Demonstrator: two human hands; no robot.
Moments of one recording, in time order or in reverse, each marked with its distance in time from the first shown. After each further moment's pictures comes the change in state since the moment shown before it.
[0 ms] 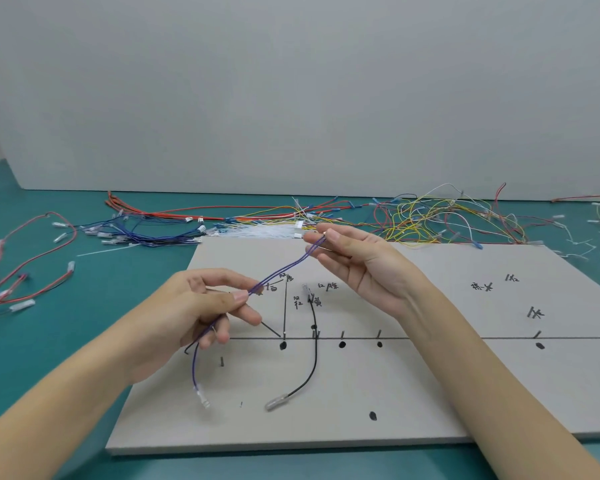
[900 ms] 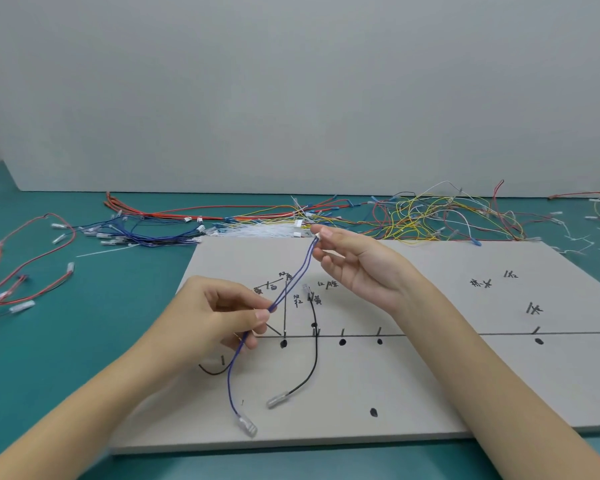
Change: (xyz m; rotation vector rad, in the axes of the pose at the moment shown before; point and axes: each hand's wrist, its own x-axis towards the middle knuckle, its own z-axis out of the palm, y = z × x) left_hand -0.010 -0.002 0.023 0.160 0.093 0.099; right_hand 0.007 0.003 0.002 0.021 0.080 0.085
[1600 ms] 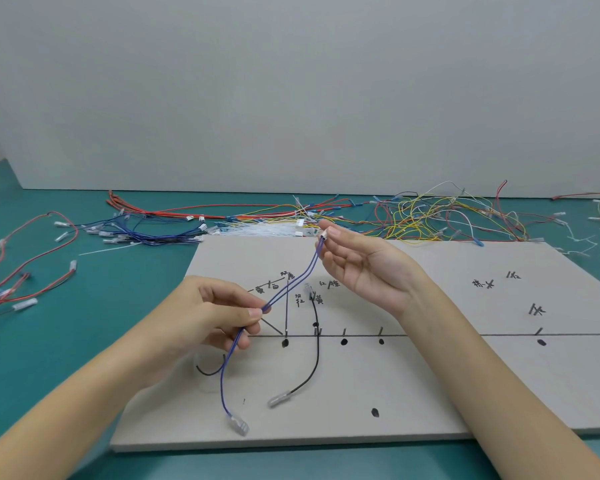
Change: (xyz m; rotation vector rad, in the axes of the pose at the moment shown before) left_hand 0.004 0.001 -0.011 -0.023 -0.076 -0.130; right_hand -0.007 -0.002 0.001 0.198 -0.047 0.034
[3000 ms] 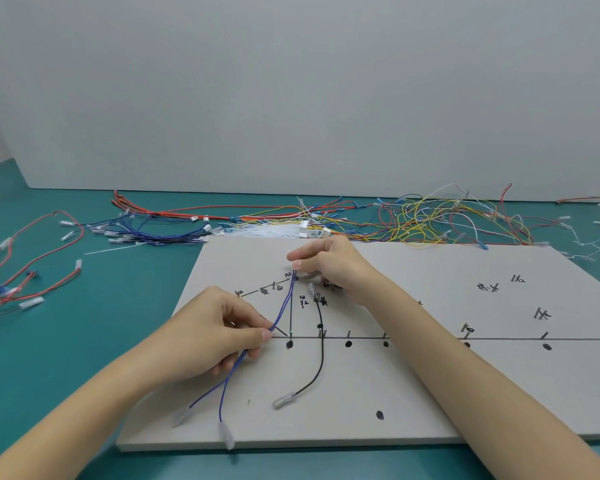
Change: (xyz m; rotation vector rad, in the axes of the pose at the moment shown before) left_hand 0.009 -0.022 -0.004 0.318 -0.072 0.099; right_hand 0.052 0.026 0.002 -0.992 0.214 -0.082
